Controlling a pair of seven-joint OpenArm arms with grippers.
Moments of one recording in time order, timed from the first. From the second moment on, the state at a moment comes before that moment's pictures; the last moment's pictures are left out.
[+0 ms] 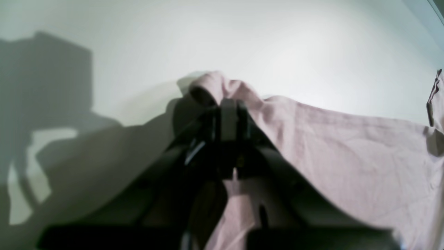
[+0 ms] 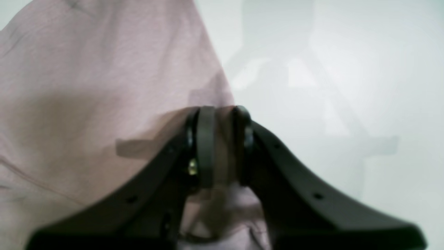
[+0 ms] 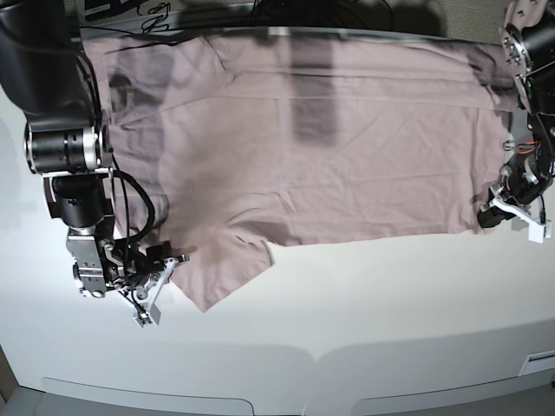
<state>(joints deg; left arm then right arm) -17.8 -22.3 -24.0 34.6 -26.3 -40.1 27.1 43.6 16.4 -10.0 20.2 5.9 31.0 -37.7</state>
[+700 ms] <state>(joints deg) -17.8 -22.4 -24.0 34.6 -26.3 -40.1 27.1 46.6 16.6 -10.0 19.4 12.1 32.4 -39.2</state>
